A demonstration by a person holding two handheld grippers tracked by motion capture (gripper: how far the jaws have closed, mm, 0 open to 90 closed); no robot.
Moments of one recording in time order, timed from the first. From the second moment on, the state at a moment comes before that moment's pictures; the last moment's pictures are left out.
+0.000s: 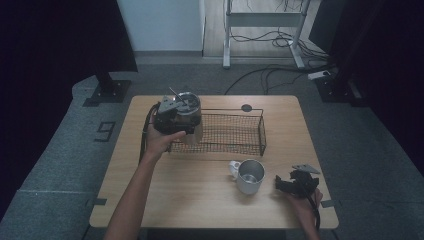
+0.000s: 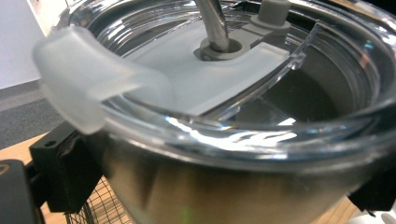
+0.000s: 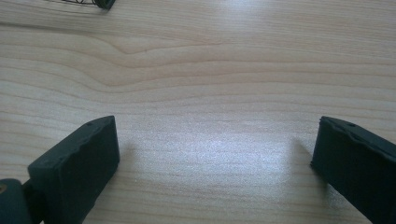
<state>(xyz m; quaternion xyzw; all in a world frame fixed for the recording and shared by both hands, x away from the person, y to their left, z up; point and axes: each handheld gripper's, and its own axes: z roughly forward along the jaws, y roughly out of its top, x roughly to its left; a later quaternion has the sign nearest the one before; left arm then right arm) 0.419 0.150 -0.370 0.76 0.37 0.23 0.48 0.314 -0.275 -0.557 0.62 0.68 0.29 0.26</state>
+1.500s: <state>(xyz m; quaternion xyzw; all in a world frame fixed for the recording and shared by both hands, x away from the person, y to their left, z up) 0.468 0.146 -0.387 0.76 0.39 0.23 0.47 0.314 -0.275 -0.557 0.62 0.68 0.29 0.26</state>
